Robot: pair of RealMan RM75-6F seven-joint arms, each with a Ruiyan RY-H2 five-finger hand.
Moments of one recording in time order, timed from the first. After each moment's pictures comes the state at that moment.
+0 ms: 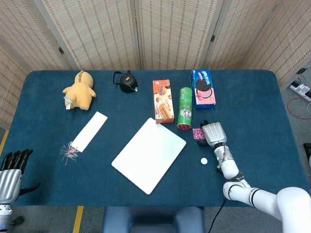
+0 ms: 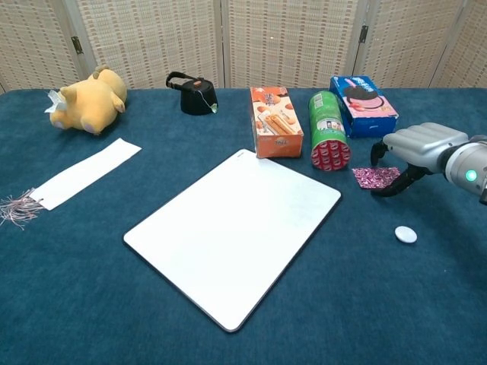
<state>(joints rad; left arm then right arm) -0.07 -1.19 -0.03 -1.53 1.48 1.49 0.08 0.75 -1.67 0.12 -1.08 -0.90 0.87 -0.59</state>
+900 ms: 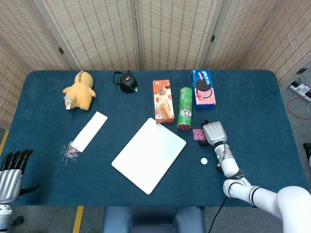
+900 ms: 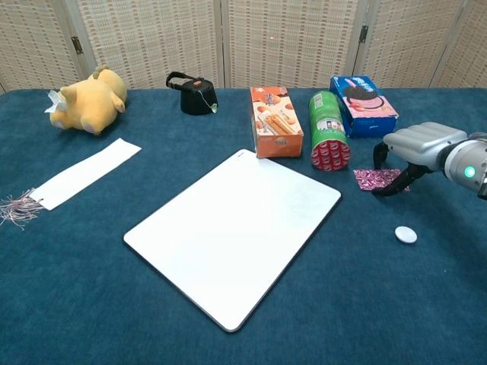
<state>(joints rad) -0.07 -1.20 -0.03 -1.51 1.48 1.48 0.07 0.76 -1.67 0.13 -1.07 -0.87 0.84 -0.62</state>
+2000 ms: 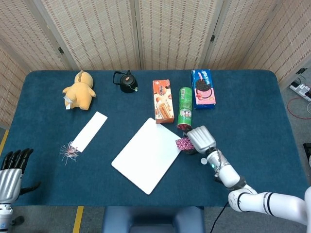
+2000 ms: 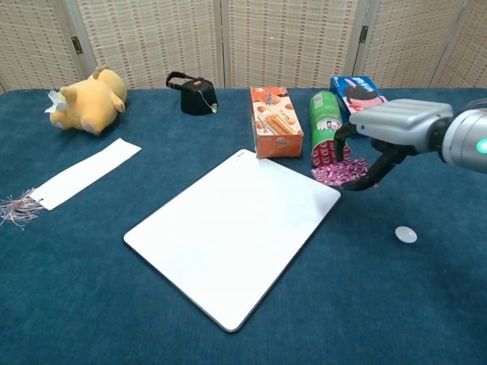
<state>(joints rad) -0.07 -1.18 -0.03 -1.55 1.49 1.49 0.09 0.77 -1.44 0.13 -1.57 -0.97 0.88 -0.62</state>
